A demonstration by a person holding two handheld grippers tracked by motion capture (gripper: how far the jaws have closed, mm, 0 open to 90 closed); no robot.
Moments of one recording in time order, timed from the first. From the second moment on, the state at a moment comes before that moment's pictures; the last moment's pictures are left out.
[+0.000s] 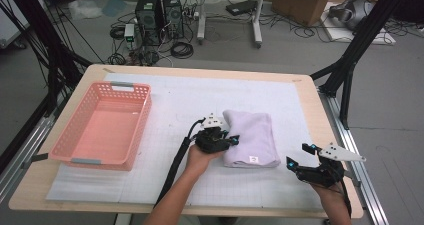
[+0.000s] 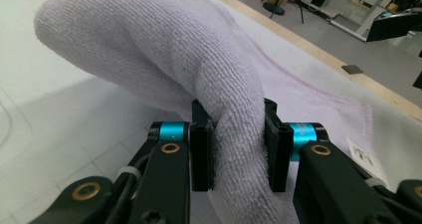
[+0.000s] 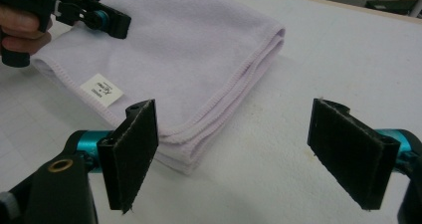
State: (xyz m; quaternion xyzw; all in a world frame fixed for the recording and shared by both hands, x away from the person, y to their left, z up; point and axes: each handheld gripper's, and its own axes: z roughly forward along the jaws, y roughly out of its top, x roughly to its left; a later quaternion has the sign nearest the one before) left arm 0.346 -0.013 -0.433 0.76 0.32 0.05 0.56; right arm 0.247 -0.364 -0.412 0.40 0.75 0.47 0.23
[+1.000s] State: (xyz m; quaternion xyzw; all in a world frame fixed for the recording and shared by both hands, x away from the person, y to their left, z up) left arm 0.327 0.030 -0.398 0.73 0.27 0.07 0.62; right arm 0.249 -0.363 -0.412 0.40 0.75 0.47 0.23
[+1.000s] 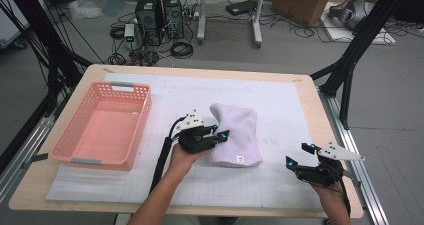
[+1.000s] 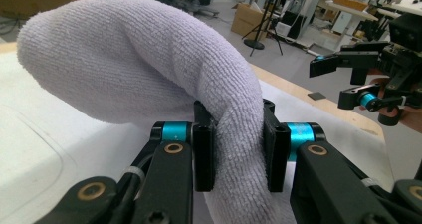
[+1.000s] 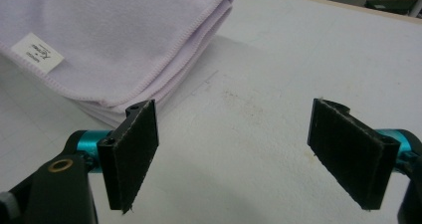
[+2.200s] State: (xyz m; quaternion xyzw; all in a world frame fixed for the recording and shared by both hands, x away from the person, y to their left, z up) left arm 0.322 0.103 -0.346 0.69 0.27 0.10 0.66; right arm 0.251 -0.361 -0.411 0.40 0.75 0.47 0.23
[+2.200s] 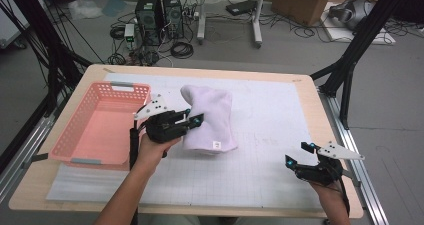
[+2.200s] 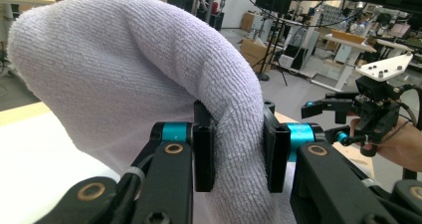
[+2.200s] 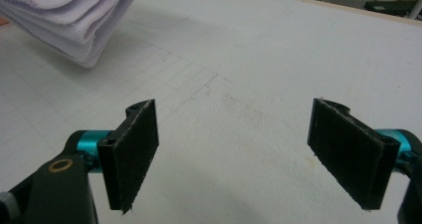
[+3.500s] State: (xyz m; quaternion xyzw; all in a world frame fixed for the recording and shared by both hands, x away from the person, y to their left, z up) left arm 0.317 0.200 -0.305 0.66 0.28 0.16 0.68; right arm 0.252 -0.358 -0.409 0.40 0.75 0.47 0.23
